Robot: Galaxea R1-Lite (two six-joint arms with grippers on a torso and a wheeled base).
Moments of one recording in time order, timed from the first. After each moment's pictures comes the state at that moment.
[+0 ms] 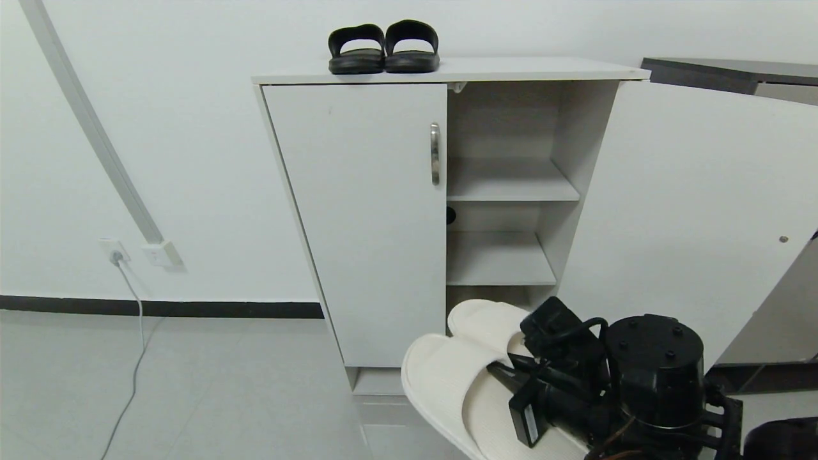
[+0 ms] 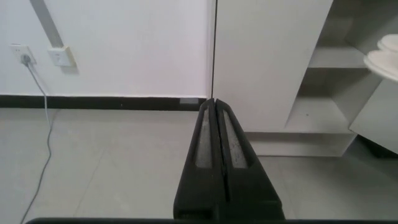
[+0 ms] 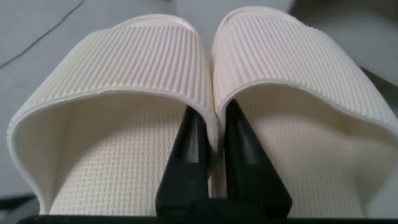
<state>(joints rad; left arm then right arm) 0.00 0.00 0.00 0.00 0.05 0.01 0.87 1.78 -0.52 -0.97 -0.17 0.00</state>
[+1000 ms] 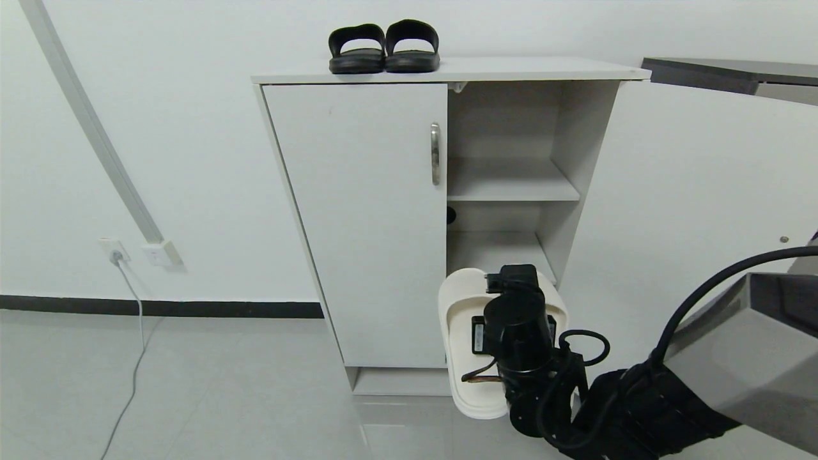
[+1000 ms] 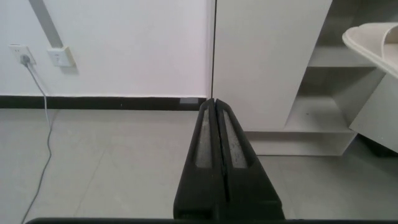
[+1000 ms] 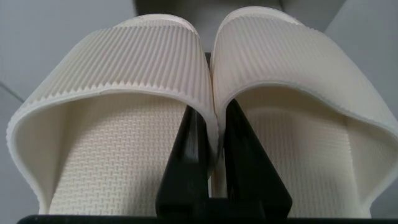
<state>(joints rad) 0.00 0.00 0.00 0.00 0.05 0.01 0.87 2.11 -0.92 -0.91 -0.86 0.25</state>
